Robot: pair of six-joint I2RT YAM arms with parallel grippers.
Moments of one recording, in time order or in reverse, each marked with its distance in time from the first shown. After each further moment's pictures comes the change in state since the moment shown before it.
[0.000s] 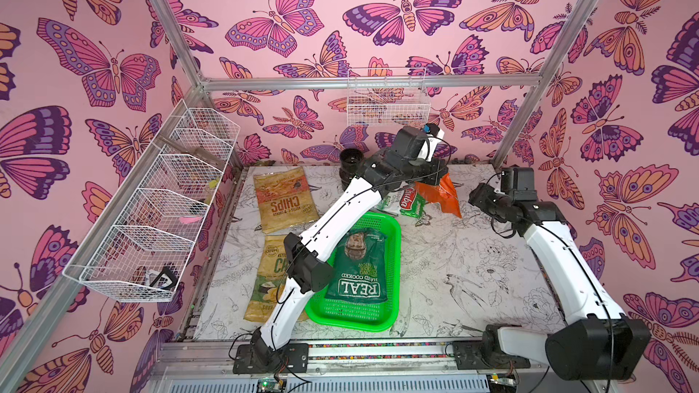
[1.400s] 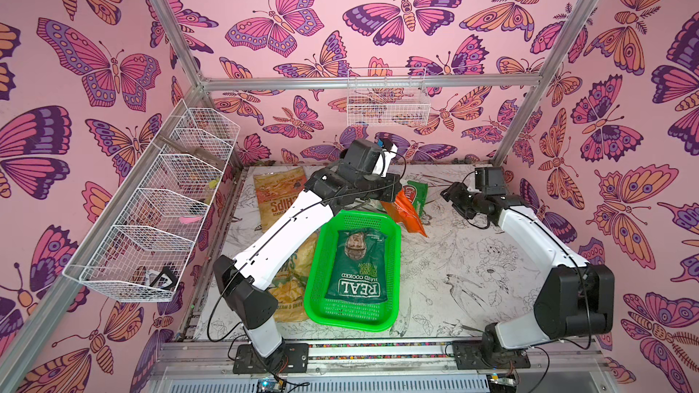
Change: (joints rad) left arm 0.093 -0.535 -0.682 -0.016 -0.077 0.008; right arm 0.066 0.231 -0.043 0.242 -0.241 0.208
